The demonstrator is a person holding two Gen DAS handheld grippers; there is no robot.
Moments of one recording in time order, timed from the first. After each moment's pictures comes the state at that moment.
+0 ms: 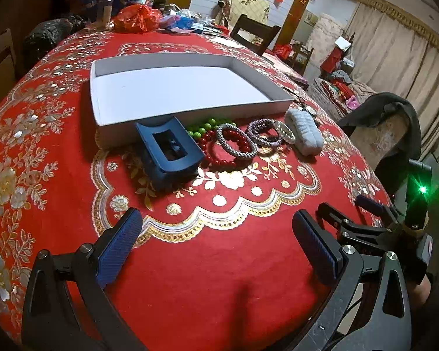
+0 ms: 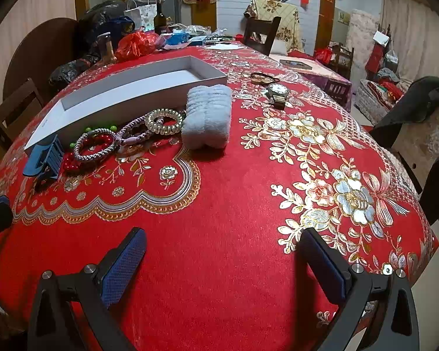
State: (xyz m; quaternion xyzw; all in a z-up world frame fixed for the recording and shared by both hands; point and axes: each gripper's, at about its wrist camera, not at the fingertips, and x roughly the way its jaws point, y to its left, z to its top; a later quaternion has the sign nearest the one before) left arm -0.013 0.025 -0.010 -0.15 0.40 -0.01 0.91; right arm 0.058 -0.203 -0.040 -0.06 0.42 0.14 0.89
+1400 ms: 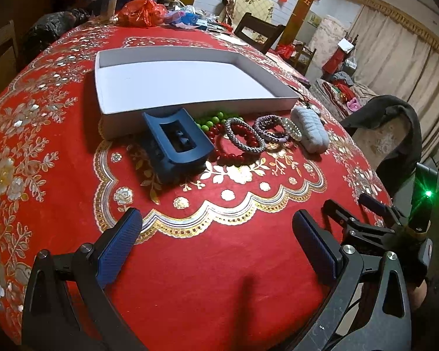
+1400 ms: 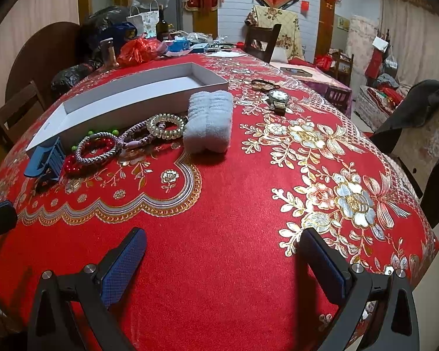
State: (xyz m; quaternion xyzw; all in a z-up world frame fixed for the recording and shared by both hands) left arm -0.014 0.030 -0.020 -0.16 0.40 -0.01 0.90; right arm 0.052 -0.203 -0.040 -0.06 0.40 0.15 0.90
